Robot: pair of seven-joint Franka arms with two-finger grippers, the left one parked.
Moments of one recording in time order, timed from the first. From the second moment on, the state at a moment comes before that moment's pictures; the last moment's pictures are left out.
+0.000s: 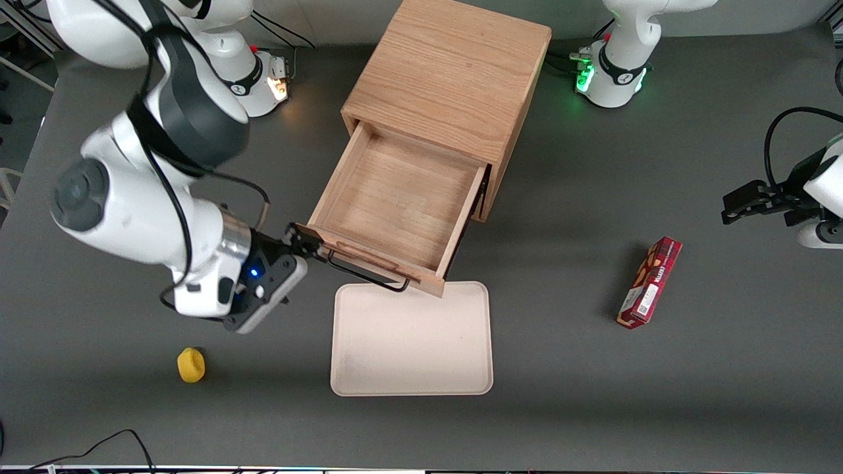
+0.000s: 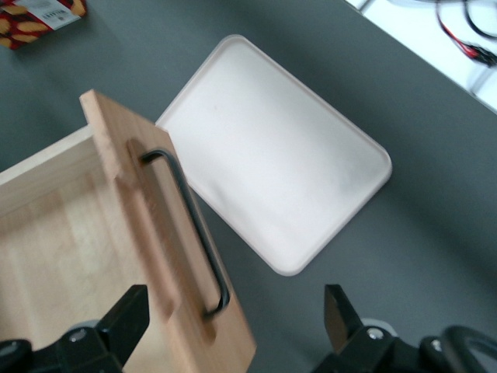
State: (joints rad) arm 0.18 0.56 0.29 -1.00 0.07 1.64 -0.25
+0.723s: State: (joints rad) arm 0.16 0.07 0.00 -1.28 0.04 1.20 0.05
